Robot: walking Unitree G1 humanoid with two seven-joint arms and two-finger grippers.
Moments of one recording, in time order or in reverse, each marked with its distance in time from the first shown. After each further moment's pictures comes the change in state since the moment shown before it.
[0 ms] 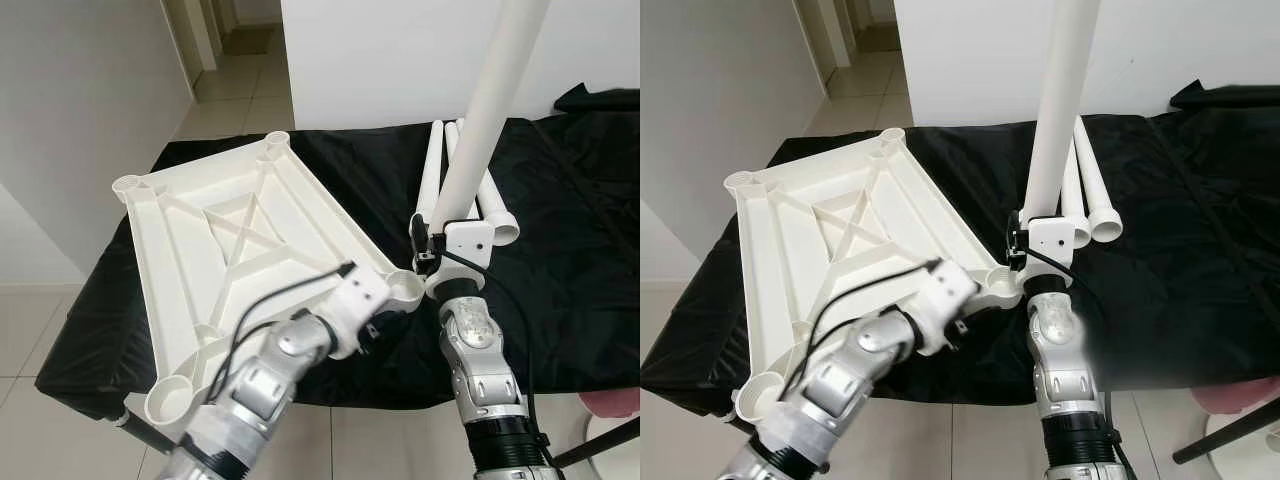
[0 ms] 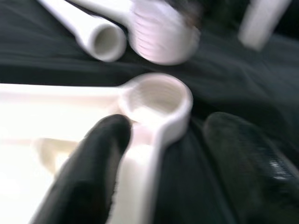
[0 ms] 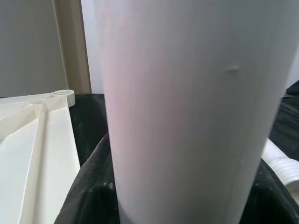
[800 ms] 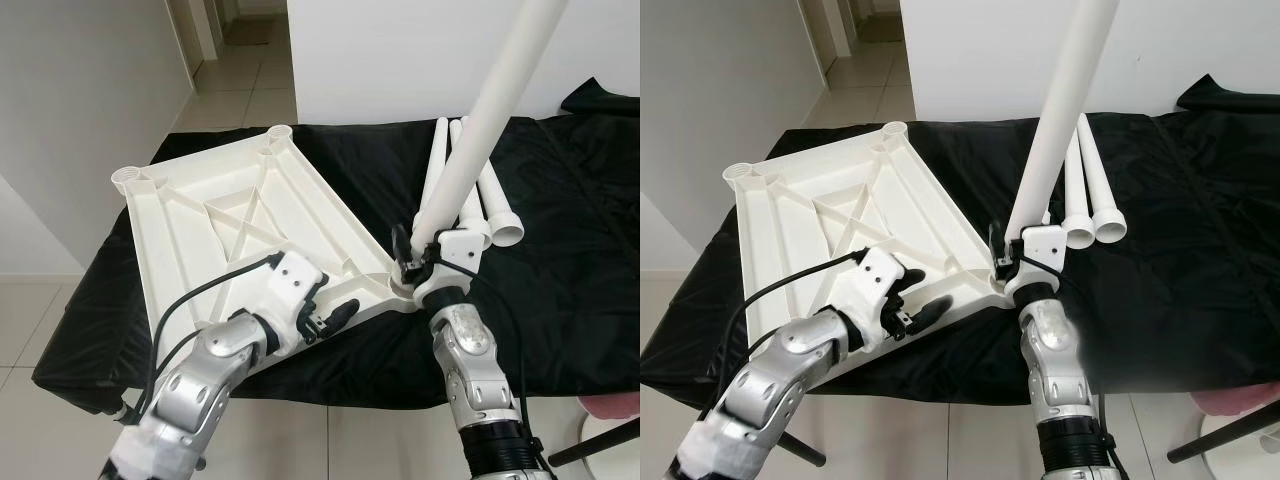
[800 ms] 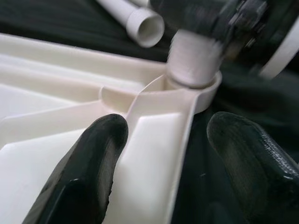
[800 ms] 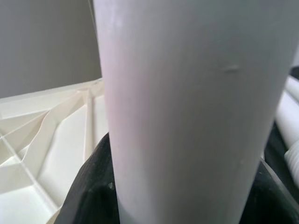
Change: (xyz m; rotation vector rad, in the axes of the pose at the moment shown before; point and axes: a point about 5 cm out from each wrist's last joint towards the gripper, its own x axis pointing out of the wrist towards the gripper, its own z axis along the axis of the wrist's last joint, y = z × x) left arm -0.056 0.012 -0.002 -0.107 -0.023 0.033; right arm -0.011 0.011 -0.018 0.159 0.058 0.131
